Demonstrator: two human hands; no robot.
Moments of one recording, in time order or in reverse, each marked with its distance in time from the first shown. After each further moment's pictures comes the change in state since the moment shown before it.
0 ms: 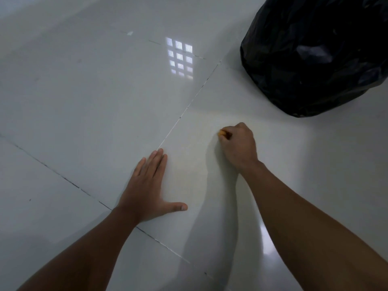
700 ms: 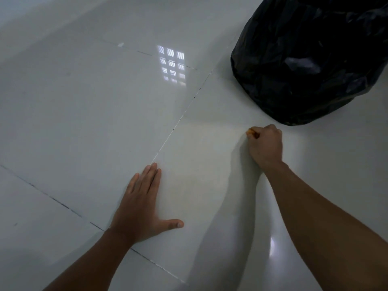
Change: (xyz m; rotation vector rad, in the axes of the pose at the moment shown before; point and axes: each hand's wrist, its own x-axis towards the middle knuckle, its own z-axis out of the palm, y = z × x) left_hand 0.002 0.000 0.000 0.005 -0.008 0.004; right_hand 0.035 0.051 -0.044 -0.125 0.175 0.194
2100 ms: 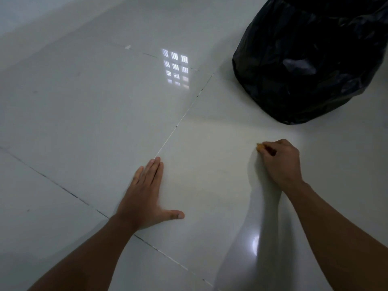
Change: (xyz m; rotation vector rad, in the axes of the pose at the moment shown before) left_hand -0.002 0.001 -0.004 -0.026 -0.032 -0.011; right_hand -0.044 0.052 -0.029 0.125 0.012 -0.122
